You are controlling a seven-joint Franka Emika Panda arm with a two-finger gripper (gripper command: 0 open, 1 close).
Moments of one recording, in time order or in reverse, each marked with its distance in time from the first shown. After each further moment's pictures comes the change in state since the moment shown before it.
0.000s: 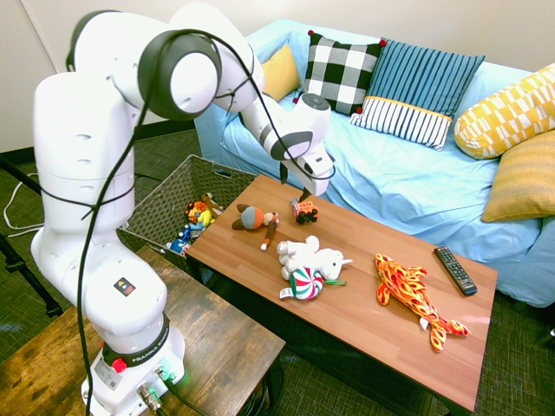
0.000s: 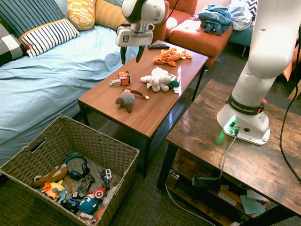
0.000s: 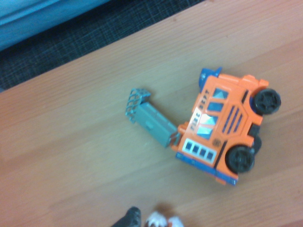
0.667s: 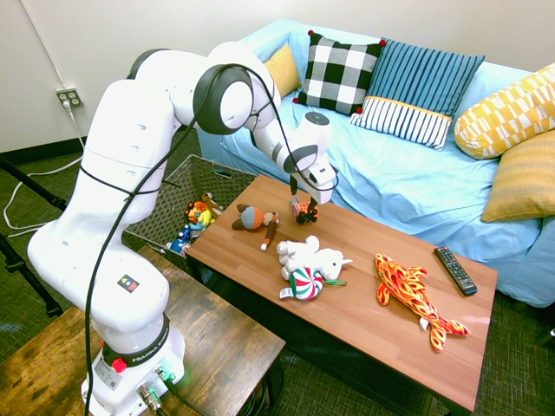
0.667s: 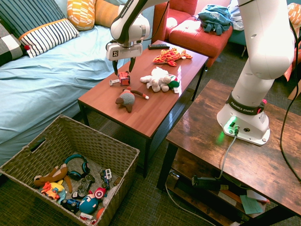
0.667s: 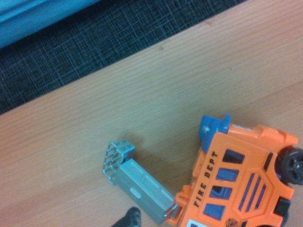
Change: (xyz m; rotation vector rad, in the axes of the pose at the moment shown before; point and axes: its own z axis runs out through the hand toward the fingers) arm 0.023 -0.032 0.065 -0.043 0.023 0.044
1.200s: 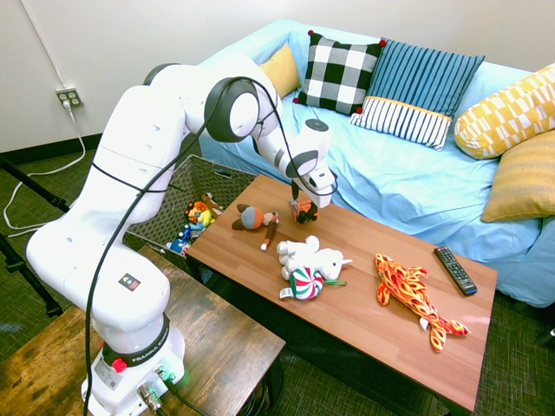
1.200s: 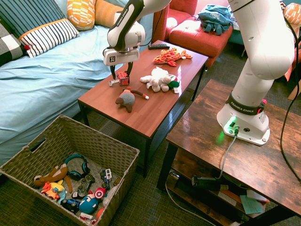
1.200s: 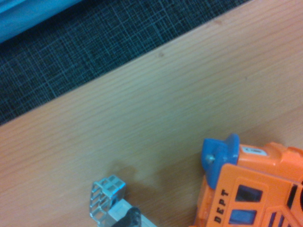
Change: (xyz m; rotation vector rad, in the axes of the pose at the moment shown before) arm 0.004 -0.016 0.026 -0.015 0.015 0.022
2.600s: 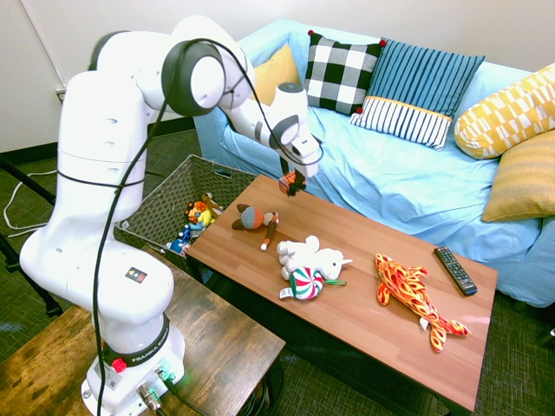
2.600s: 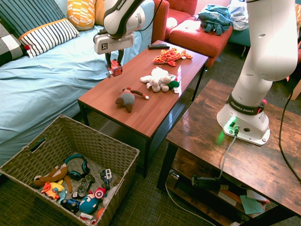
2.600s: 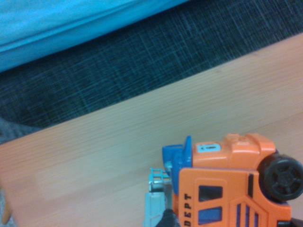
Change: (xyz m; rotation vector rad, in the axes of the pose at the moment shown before) arm -0.114 -0.020 -0.119 0.051 0.115 -0.141
